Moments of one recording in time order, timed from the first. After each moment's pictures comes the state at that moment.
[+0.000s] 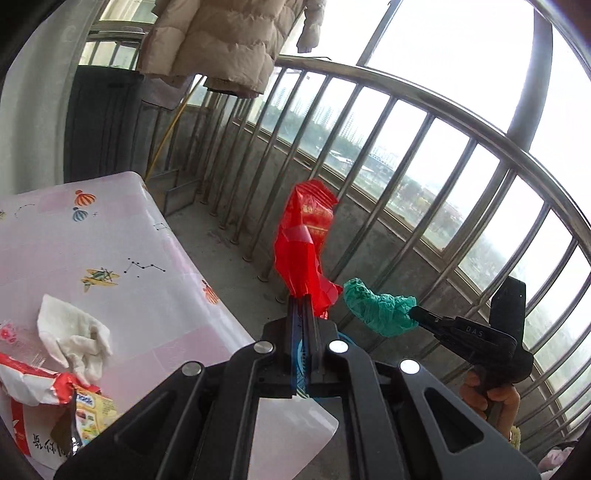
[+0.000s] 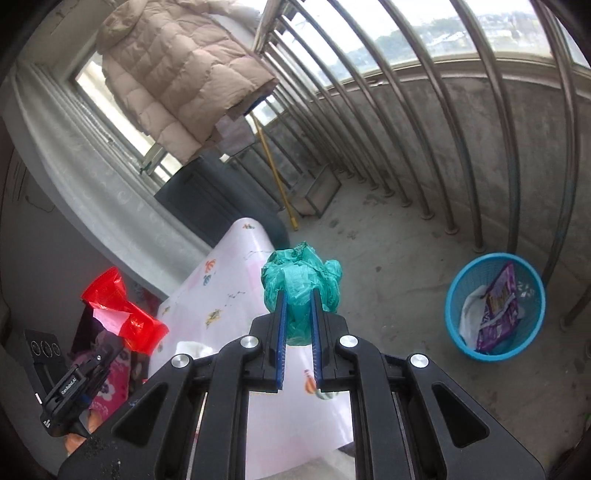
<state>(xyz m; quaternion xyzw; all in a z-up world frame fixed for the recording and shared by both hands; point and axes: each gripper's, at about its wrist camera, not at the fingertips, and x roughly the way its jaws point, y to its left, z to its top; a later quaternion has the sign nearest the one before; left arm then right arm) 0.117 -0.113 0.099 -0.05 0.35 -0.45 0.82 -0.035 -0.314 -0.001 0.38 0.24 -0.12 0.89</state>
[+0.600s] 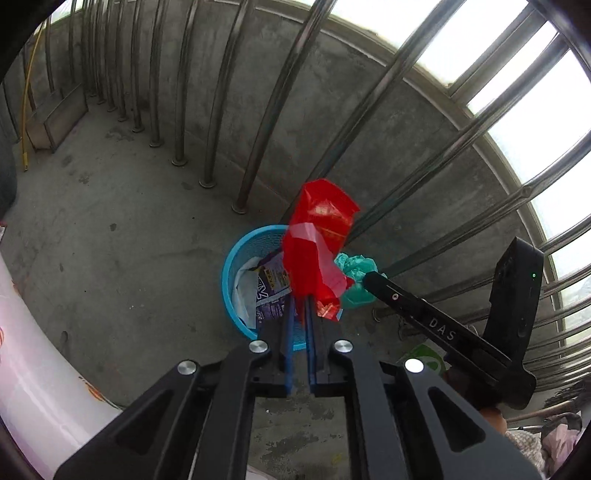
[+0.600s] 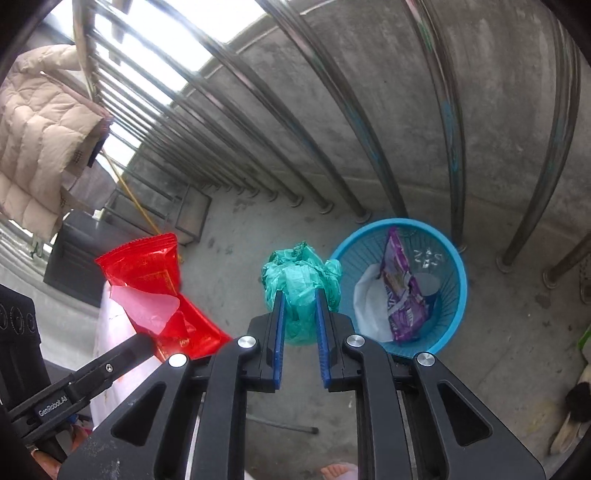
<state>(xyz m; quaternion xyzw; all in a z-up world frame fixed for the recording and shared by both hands) 0.138 -0.449 -0.061 0.15 0.54 -0.52 0.64 -0.030 -0.455 -0.163 0.48 0.30 -0.30 0.77</state>
